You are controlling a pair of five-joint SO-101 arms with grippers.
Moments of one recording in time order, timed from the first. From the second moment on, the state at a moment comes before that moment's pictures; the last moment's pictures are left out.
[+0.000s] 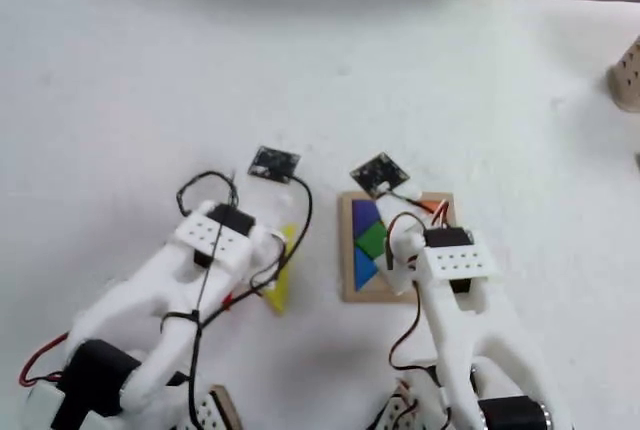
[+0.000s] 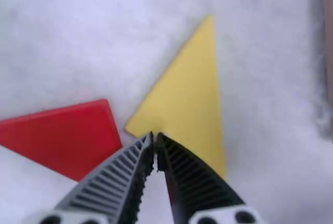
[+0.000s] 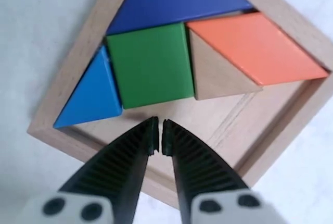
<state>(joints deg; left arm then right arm) 21.6 -13.8 53.0 55.8 11.3 -9.5 -28.0 63.1 49.0 30.5</state>
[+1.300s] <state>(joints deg) 14.7 5.4 37.9 63.4 13.8 -9.5 -28.0 63.6 49.0 32.6</state>
